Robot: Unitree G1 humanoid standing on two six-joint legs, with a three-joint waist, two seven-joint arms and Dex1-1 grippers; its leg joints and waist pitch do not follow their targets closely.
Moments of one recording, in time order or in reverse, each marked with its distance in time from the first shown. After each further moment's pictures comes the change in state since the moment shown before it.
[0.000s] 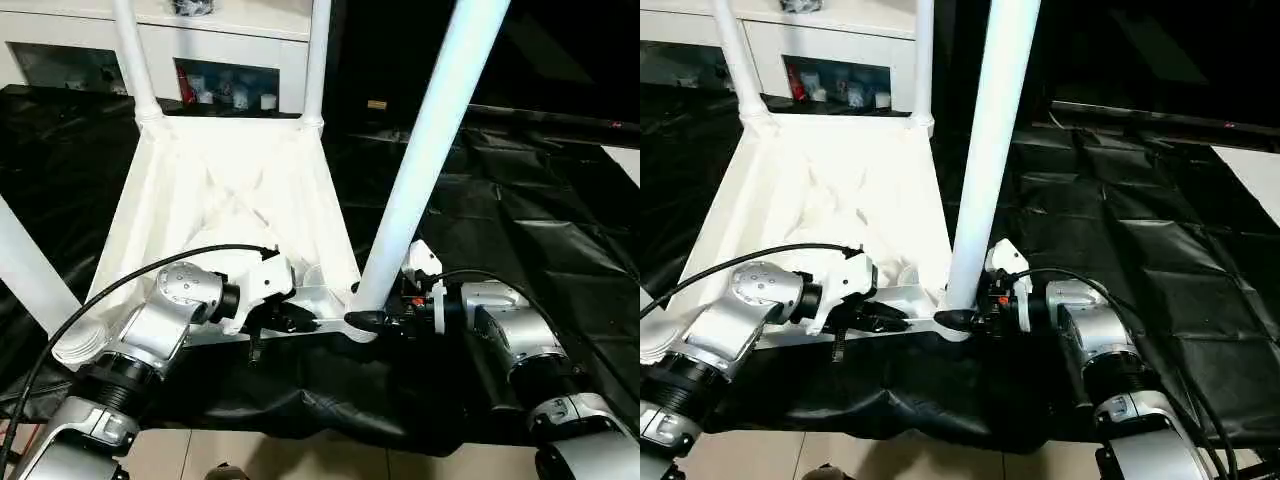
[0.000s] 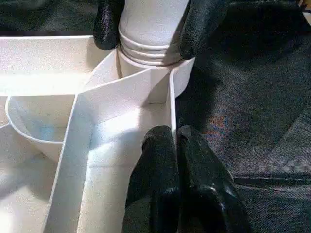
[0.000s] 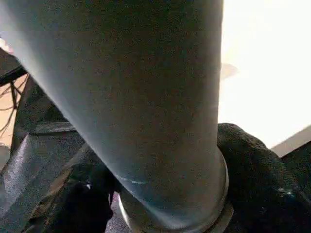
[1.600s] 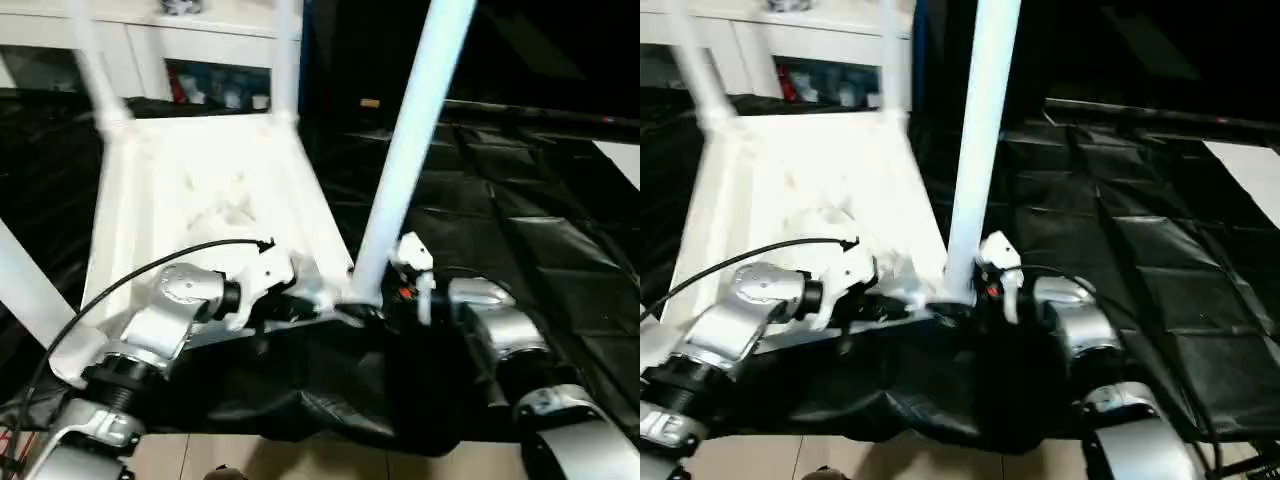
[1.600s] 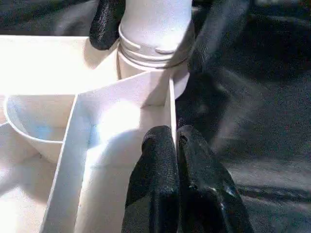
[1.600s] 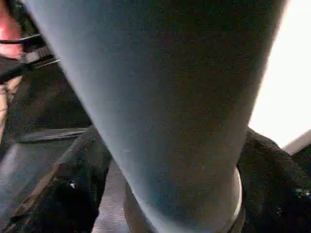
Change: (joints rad) left arm 0.007 -0.005 0.020 -0.013 -0.020 0.059 0.014; right arm -0.040 0.016 0.001 0.083 -0.004 -0.076 -0.017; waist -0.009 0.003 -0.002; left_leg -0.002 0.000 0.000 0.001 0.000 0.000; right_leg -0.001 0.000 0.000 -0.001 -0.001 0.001
